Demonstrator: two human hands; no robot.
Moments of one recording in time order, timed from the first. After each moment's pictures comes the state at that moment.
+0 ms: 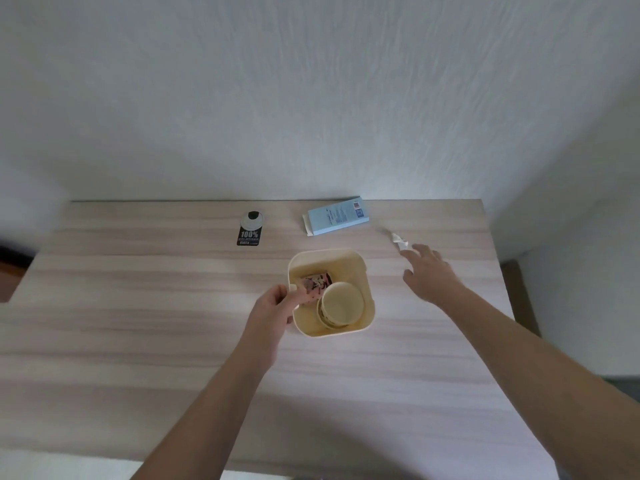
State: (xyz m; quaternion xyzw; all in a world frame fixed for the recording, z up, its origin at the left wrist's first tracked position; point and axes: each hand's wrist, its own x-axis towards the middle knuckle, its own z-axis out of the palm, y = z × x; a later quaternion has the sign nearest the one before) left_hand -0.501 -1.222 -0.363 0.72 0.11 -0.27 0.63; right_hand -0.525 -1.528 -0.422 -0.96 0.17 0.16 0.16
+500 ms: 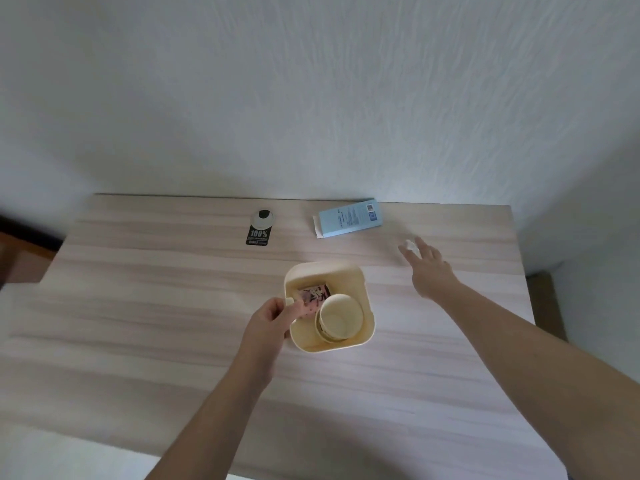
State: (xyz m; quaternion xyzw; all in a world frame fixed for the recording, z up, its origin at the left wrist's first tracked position) left_hand -0.511 -1.227 -0.371 0.73 0.17 -0.23 0.62; right_hand -0.480 -1.544 -0.475 -0.96 0.14 0.22 0.13
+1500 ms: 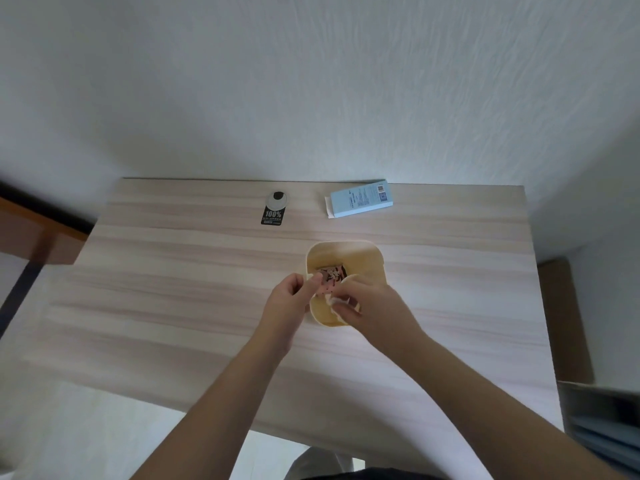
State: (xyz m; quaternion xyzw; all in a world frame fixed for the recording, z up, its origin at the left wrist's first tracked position) left_hand -0.530 -1.233 -0.367 0.75 0.11 -0.22 0.62; right_hand -0.584 -1.405 -0.346 -0.89 -0.04 0.02 0.45
